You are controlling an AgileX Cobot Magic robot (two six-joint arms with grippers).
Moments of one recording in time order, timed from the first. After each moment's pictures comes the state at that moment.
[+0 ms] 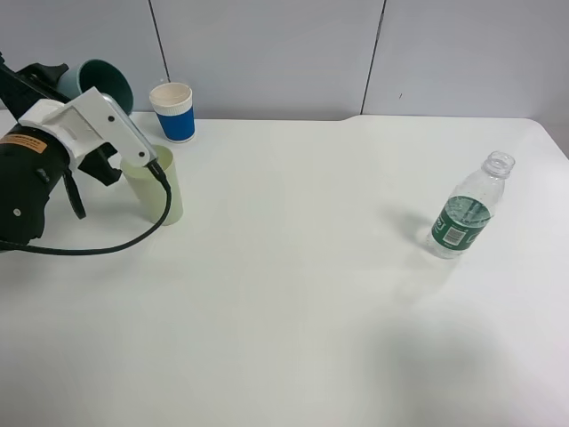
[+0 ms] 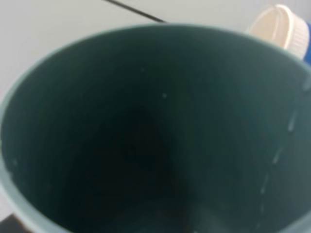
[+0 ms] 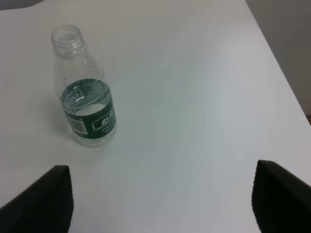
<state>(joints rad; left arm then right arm) -0.42 1.67 -0.44 -0.56 -1.20 1.35 -0.03 0.00 -0.51 -0.09 1.07 0.04</state>
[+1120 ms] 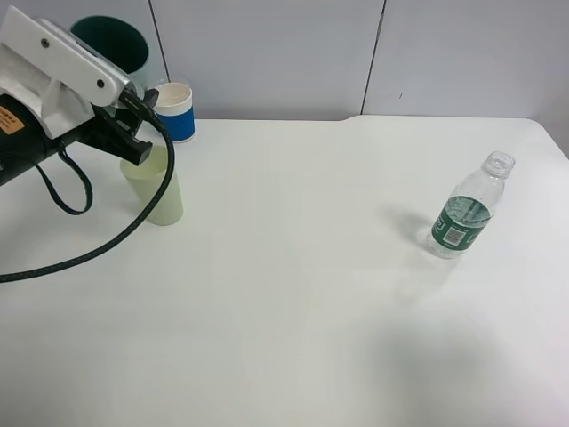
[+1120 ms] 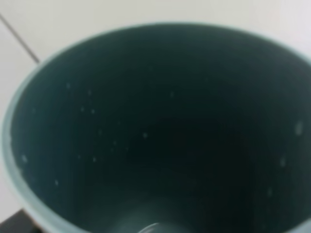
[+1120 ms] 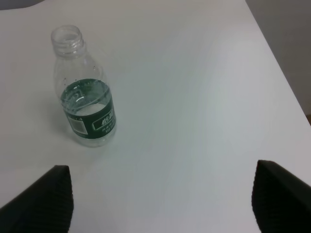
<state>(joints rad) -0.42 1.36 -0.44 -0.14 -0.79 0.57 -0.03 0.00 -0.51 -0.09 1.07 0.04</state>
